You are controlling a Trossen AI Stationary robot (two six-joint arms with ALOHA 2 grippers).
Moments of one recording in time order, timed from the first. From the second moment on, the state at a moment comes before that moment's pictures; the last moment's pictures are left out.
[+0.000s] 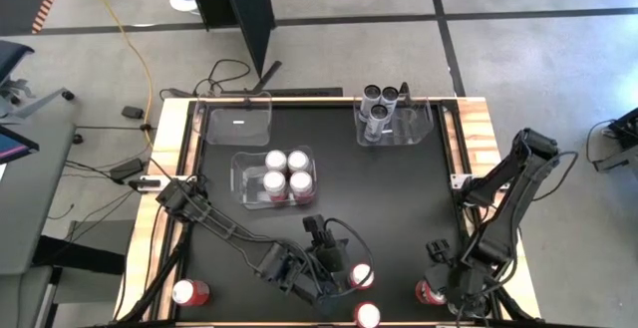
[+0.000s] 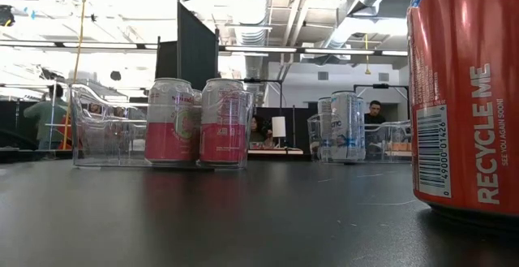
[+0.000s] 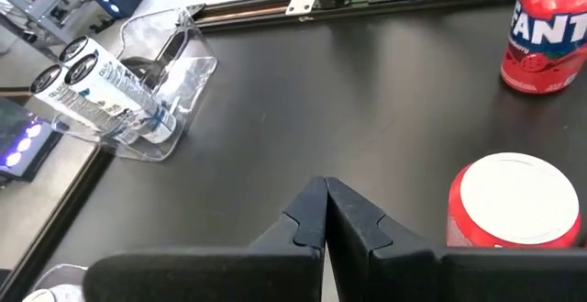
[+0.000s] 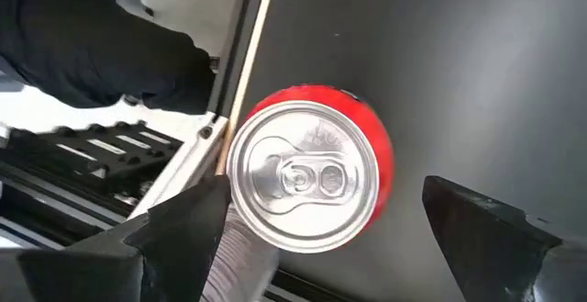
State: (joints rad) left arm -0.56 2.15 2.15 -0.93 -0.89 -0.43; right arm 1.01 1.42 1.10 -0.90 -0.03 0.73
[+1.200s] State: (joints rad) left arm -0.53 2.15 2.22 -0.98 -0.85 -0.33; right arm 0.98 1.65 1.11 -0.84 -0.04 0.84
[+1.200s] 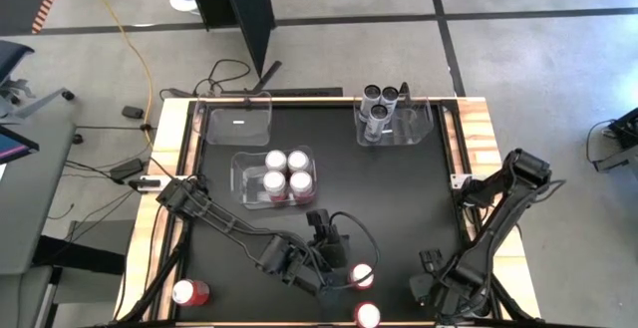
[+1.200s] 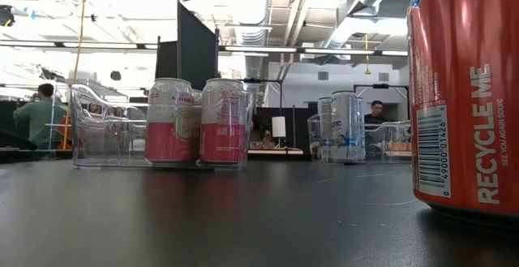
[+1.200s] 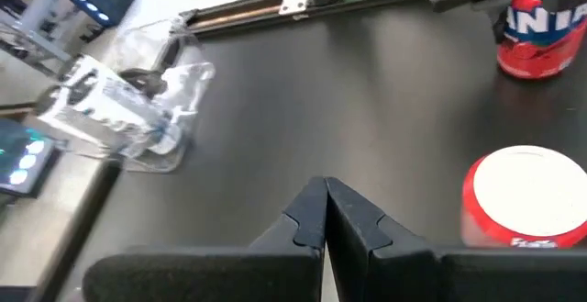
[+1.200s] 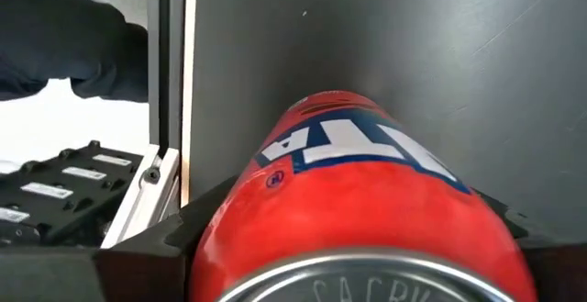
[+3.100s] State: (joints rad) left arm 0.01 1.19 1.17 -0.41 -0.45 0.12; right arm -0.03 1.65 1.86 -0.97 0.19 -0.36
